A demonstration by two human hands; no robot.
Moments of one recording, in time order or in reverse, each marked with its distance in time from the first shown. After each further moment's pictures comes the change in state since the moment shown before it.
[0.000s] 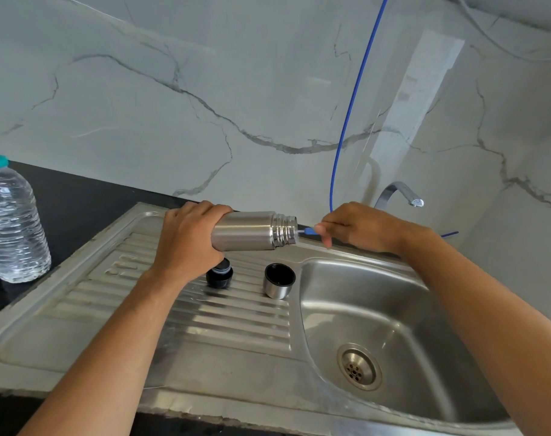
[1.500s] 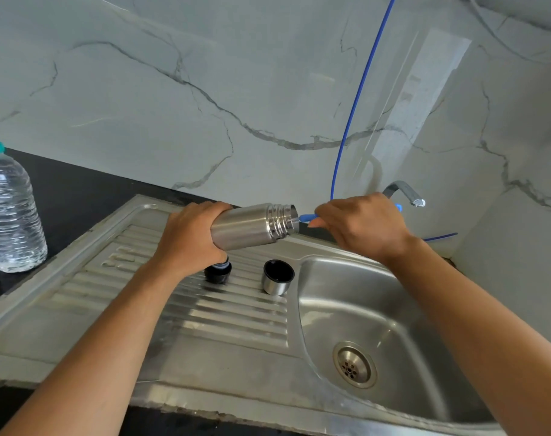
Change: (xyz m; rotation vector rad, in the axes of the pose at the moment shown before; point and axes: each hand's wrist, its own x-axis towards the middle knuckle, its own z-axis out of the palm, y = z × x) left_hand 0.001 0.003 -0.005 -0.188 -0.132 -0.046; right_hand -0.003 -0.001 0.025 -0.729 0.546 -0.353
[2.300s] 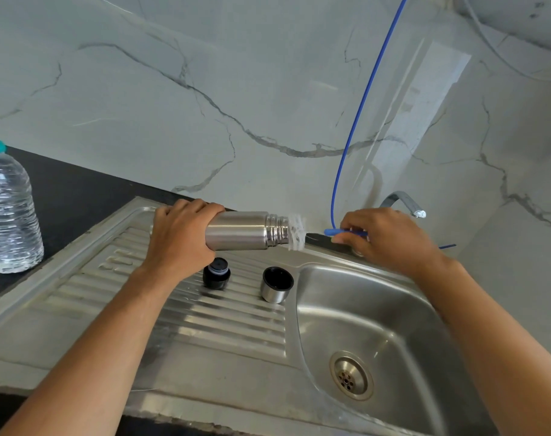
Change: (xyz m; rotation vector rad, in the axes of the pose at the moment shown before) left_hand 0.002 -0.010 0.004 0.248 0.139 0.011; right_hand -0.021 0.023 -0.004 0.310 -0.186 0.298
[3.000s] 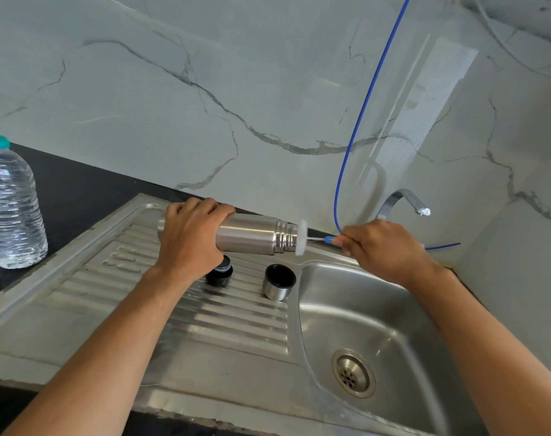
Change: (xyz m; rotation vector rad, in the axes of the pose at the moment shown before) left_hand -0.003 0.015 0.004 0.015 0.007 0.028; right_hand -0.007 -0.010 0.019 -0.008 -0.049 0.054
